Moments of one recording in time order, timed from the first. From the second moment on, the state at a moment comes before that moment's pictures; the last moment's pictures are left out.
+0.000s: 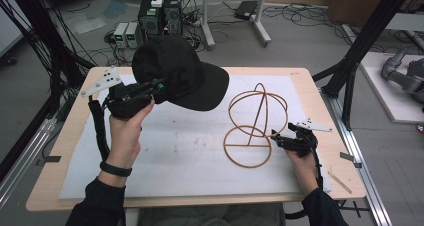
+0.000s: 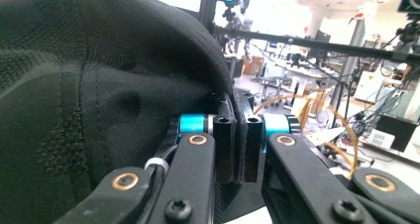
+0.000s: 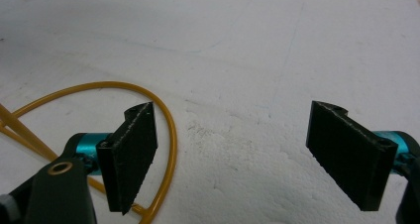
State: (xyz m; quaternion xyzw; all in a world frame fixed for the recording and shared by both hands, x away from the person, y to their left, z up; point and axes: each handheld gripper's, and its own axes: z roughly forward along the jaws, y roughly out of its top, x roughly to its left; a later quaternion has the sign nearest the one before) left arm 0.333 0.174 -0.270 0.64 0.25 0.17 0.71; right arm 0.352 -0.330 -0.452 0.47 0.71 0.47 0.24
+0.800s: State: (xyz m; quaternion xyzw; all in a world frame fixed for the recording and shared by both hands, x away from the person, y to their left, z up) left arm 0.326 0.060 -0.254 0.65 0.14 0.04 0.75; right arm 0.352 -0.330 -0.452 0.47 0.71 0.47 0.24
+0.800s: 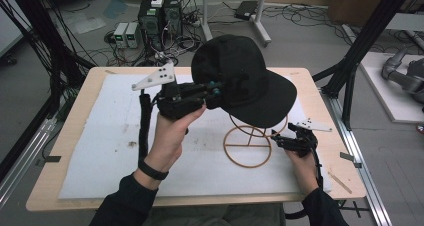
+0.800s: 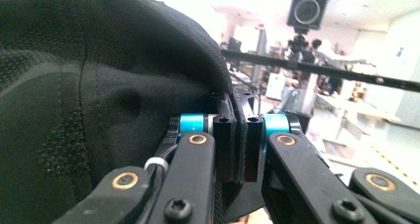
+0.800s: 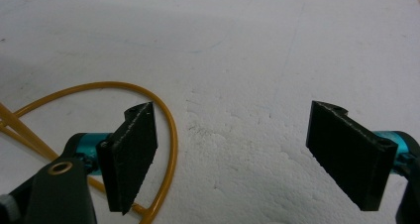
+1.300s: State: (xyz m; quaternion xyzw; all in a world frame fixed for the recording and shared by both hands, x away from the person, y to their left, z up) left arm 0.326 0.027 -0.277 0.68 0.11 0.00 0.73; right arm 0.347 -0.355 -0.444 0.52 0.63 0.49 0.29
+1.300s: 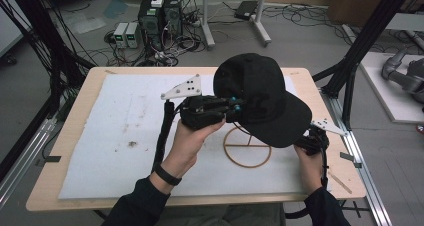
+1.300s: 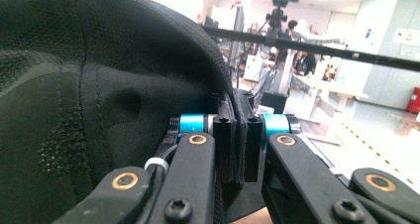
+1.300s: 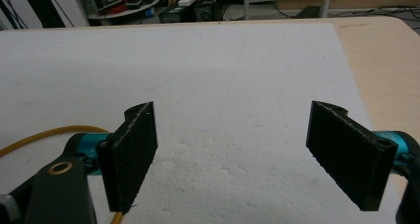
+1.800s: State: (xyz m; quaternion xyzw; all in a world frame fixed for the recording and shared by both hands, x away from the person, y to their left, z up) left arm 0.326 0.017 -0.303 0.70 0.11 0.00 0.71; right arm 0.347 -0.362 -0.445 0.53 0.63 0.49 0.30
